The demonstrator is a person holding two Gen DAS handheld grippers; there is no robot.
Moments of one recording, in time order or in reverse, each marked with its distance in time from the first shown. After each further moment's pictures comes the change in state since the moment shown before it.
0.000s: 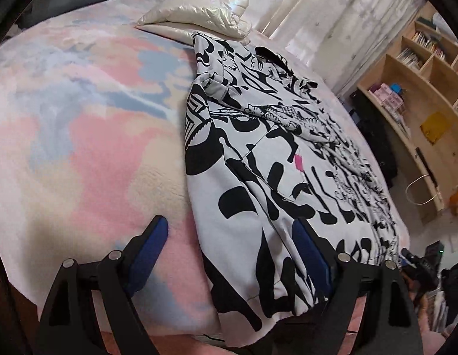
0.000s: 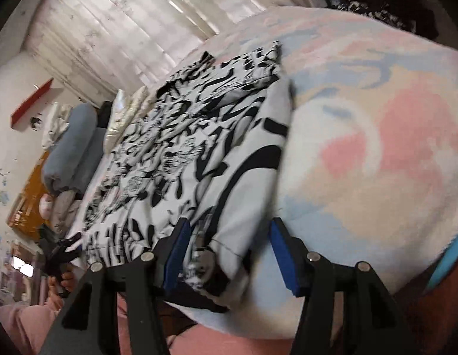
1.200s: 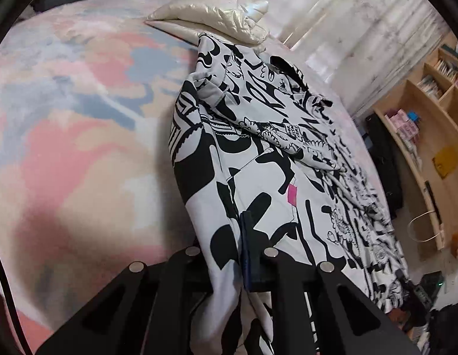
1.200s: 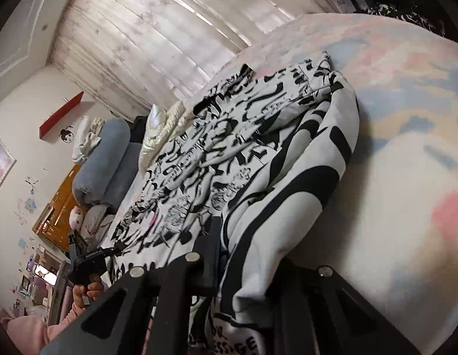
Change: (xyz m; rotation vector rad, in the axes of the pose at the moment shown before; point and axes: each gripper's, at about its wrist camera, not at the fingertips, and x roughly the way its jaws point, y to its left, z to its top) left arm 0.034 -0.043 0.019 -0.128 -0.040 0.077; right arm 0.035 0.037 0.033 -0.015 -0.082 0.163
